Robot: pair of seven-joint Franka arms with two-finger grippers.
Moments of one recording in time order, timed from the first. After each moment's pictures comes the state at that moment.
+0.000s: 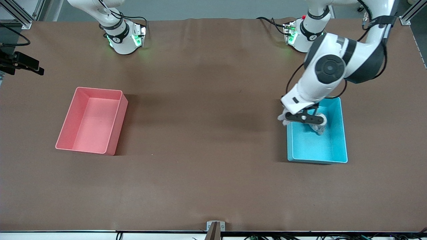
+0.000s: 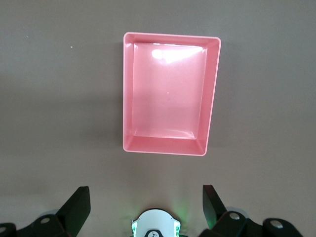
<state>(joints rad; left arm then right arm) -0.07 0.16 -0.31 -1.92 0.10 1.91 -0.22 0.05 -0.03 -0.14 -1.51 0.02 1.34 -0.05</state>
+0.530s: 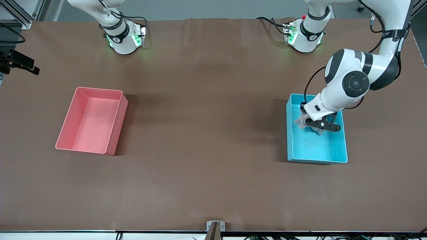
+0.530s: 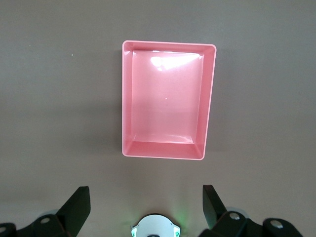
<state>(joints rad) 0.06 0.18 -0.31 -2.05 0.10 2.06 -0.02 0.05 -0.04 -0.15 -1.51 0.02 1.35 -0.05</state>
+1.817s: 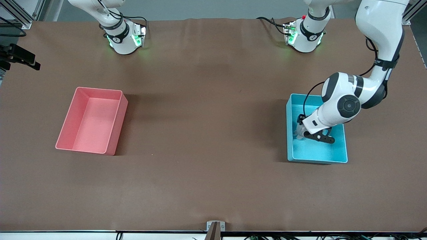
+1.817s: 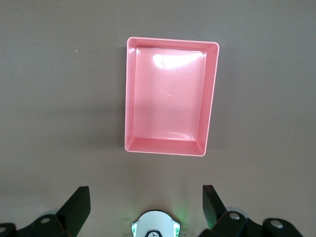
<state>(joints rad) 0.13 0.34 -0.31 -2.05 0.16 2.24 -0.02 -0.01 -0.06 -0.07 -1.51 0.02 1.33 -0.05</state>
